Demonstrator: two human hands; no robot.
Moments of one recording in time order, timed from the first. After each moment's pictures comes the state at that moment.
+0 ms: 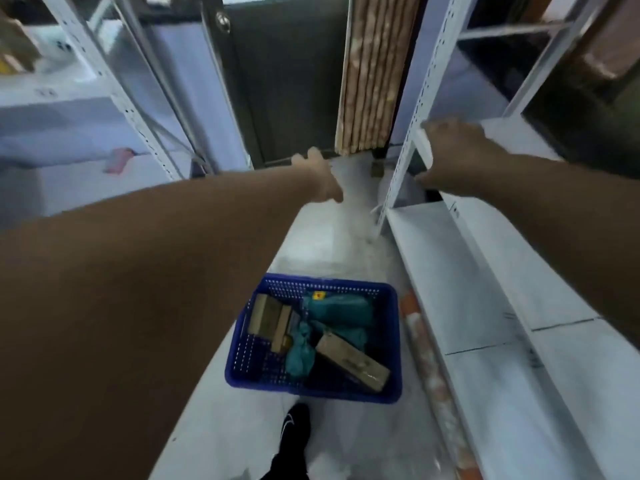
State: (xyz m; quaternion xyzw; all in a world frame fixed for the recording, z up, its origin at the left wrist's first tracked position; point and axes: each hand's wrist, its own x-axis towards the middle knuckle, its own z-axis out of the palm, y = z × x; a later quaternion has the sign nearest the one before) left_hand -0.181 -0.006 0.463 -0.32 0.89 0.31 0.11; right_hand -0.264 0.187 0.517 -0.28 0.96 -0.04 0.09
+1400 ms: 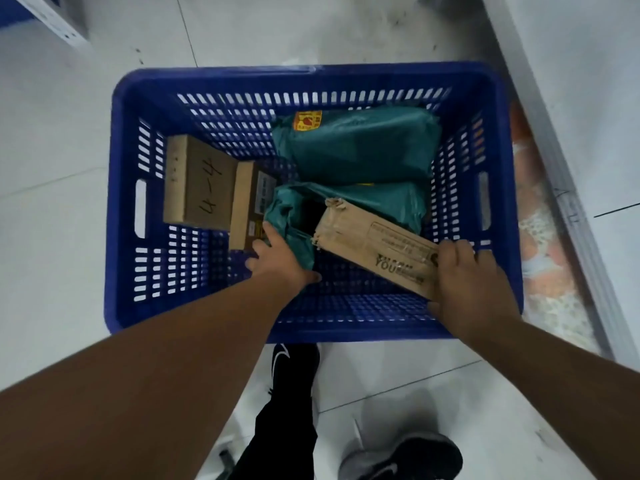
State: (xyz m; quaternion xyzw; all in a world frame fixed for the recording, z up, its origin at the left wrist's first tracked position) left_hand -0.012 0.027 -0.280 -0.46 0.75 0.28 0.38; right_hand -0.087 0.285 -0.201 -0.22 0.92 0.13 0.29
